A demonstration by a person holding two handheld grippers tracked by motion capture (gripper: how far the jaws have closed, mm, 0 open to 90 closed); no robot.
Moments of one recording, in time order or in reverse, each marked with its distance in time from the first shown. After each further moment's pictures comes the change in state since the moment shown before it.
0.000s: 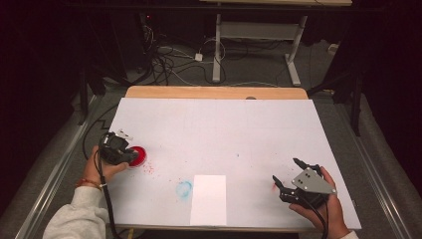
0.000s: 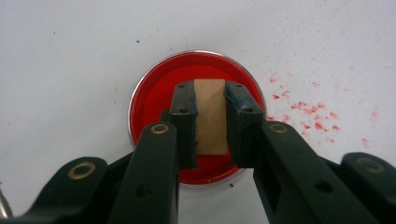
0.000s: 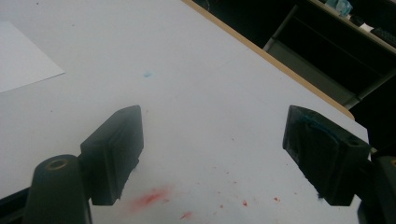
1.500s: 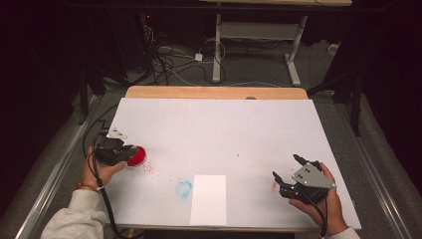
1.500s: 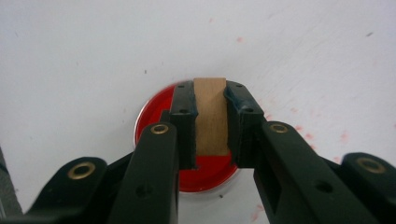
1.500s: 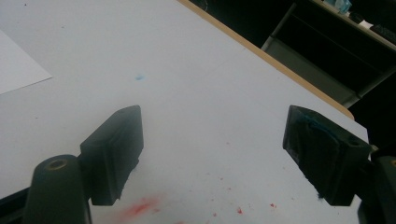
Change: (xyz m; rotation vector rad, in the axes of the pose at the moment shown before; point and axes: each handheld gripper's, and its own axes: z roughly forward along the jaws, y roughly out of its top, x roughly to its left) left arm -0.007 -0.004 -0.022 -0.151 0.014 -0.016; right arm -0.007 0.003 0.007 0.002 -0.003 0.013
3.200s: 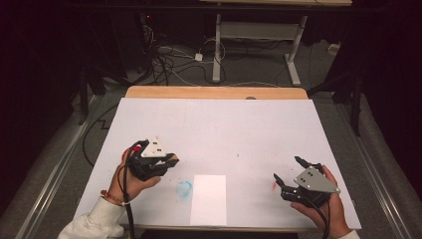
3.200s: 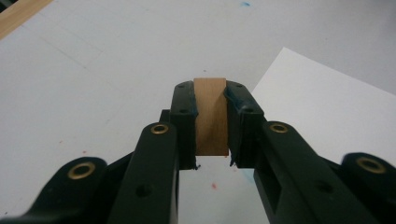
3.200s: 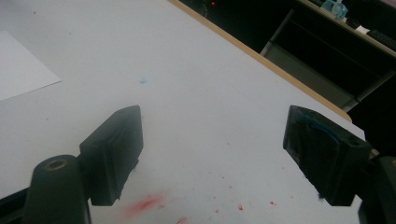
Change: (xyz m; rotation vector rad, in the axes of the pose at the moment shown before) left arm -0.121 0.040 -0.017 -0.118 -0.189 0.330; right arm 0.002 -0.002 -0.008 -0.023 0.000 0.001
